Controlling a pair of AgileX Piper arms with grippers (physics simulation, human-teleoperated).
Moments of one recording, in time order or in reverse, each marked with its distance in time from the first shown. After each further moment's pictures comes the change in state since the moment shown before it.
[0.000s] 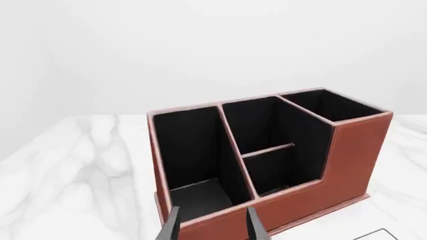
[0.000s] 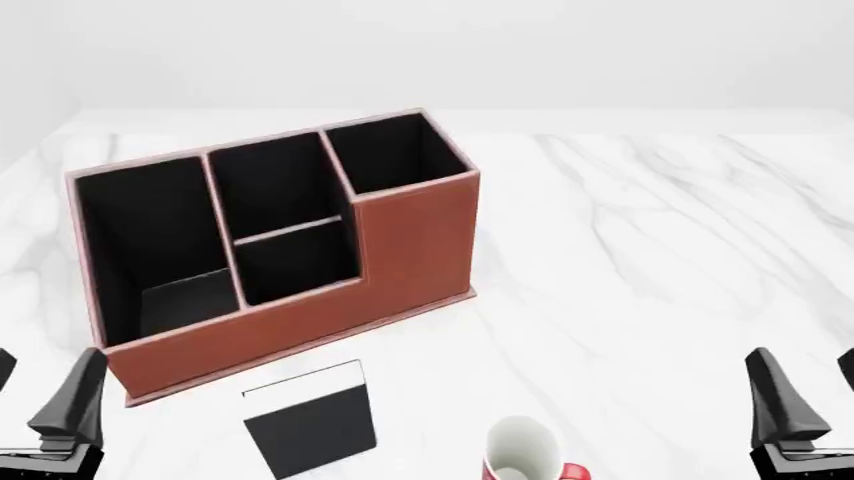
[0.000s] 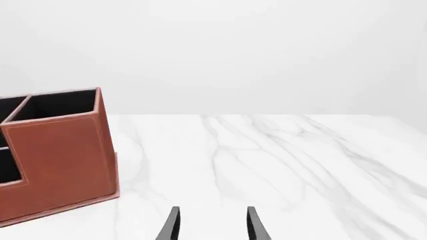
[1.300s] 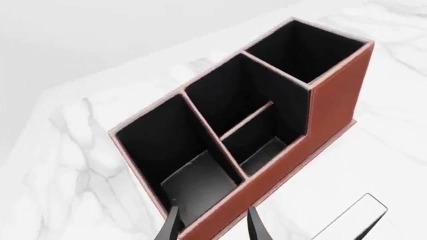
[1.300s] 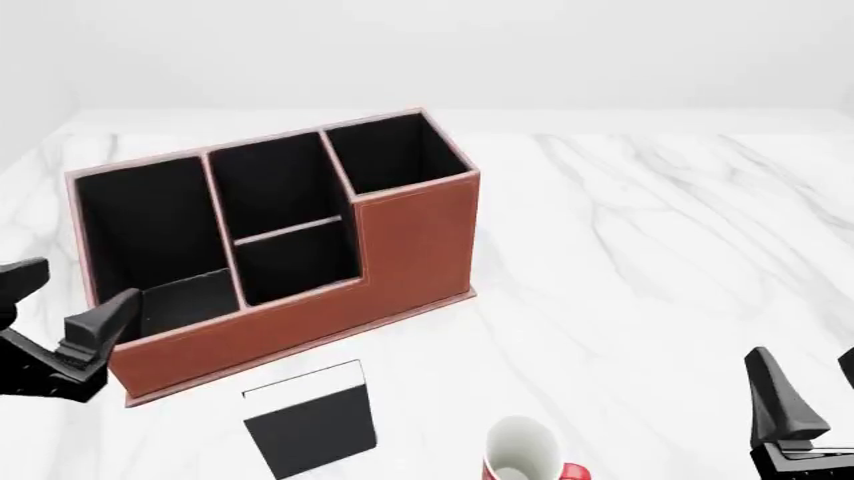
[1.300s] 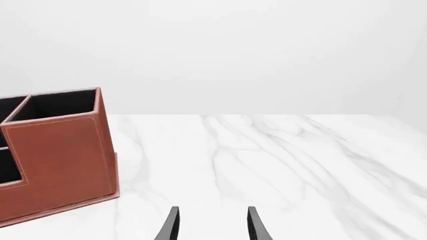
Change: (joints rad) left arm -0.134 0.482 -0.500 0.418 0.256; right arm 0.000 0.006 -0.002 -0.003 -0.001
